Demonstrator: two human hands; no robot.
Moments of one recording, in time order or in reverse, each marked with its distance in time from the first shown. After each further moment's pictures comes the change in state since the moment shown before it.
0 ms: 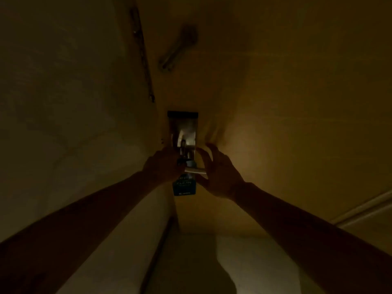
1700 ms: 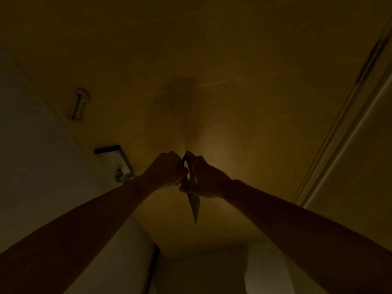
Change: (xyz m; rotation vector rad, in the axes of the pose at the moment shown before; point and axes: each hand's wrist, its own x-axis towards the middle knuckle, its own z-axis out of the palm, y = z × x) left_hand -0.035 0.250 -0.039 -0.153 -0.057 0.208; right_hand -0.123 0.122 -0.094 0.396 0.045 0.088
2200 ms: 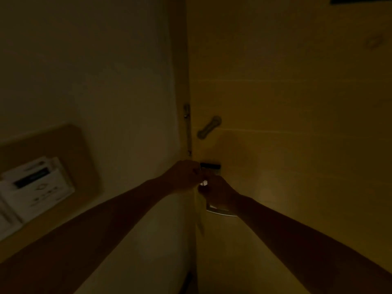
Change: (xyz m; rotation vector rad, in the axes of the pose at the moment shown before) left_hand -0.114 -0.158 -0.143 -0.113 0.217 -0.071; right_hand 0.095 -0.211 0.075 0.127 -0.060 -0.218
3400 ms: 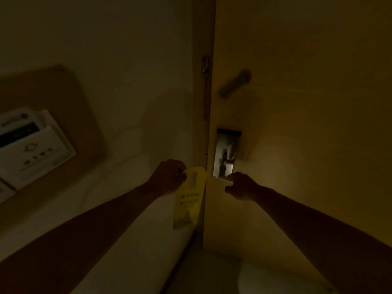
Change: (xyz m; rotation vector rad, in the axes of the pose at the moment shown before) left_hand -0.044 -0.122 0.046 0.134 0.093 -0.100; right_hand 0.005 0.090 0.062 -0.258 -0.275 0.434
